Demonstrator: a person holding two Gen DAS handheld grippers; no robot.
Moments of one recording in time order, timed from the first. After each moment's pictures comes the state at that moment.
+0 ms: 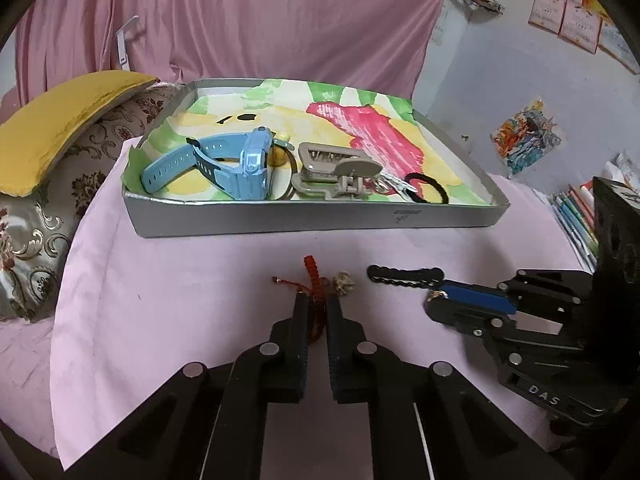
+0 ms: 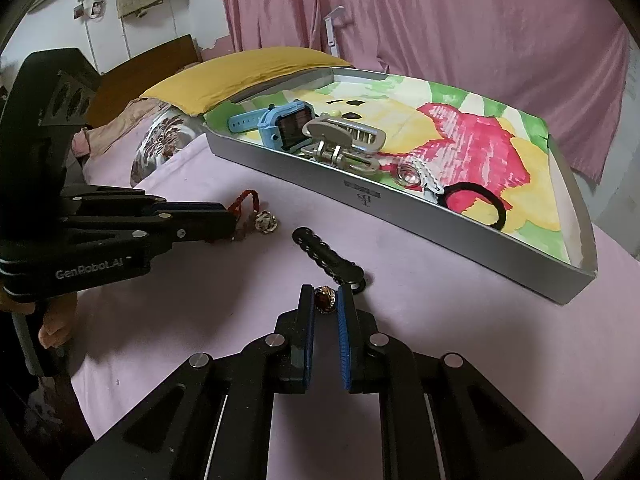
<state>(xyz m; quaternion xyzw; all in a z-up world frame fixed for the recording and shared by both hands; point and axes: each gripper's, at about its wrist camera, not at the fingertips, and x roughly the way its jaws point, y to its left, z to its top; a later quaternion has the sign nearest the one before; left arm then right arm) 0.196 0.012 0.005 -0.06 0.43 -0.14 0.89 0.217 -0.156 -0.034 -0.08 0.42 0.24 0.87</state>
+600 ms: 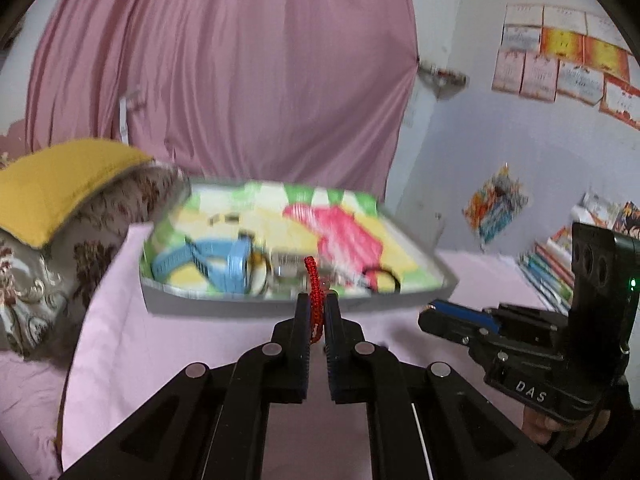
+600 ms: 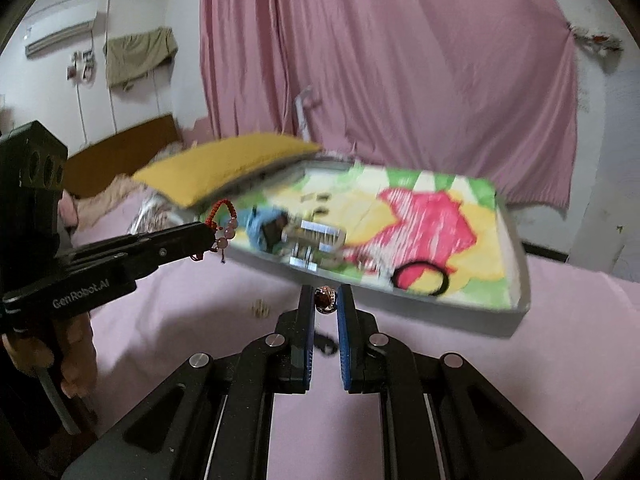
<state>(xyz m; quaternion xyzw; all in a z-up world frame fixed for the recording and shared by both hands) 0.163 0.015 0.052 -0.09 0.26 -0.16 0.95 0.192 -0.182 0.016 -0.02 0.26 0.19 0.94</state>
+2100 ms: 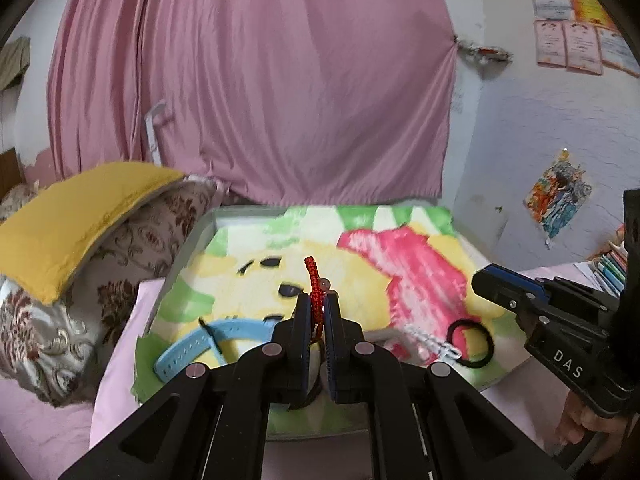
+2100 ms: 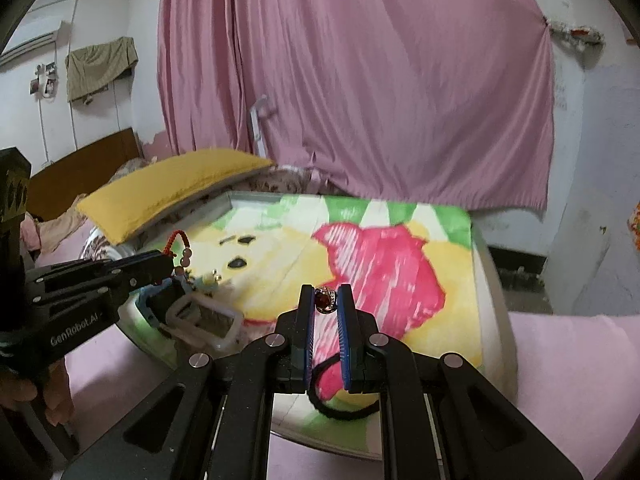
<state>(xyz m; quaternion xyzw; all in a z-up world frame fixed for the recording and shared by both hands) 0.264 -0.001 0.047 -0.04 0.29 -0.06 0.95 0.305 -0.189 -0.003 -0.01 0.30 0.14 0.94</state>
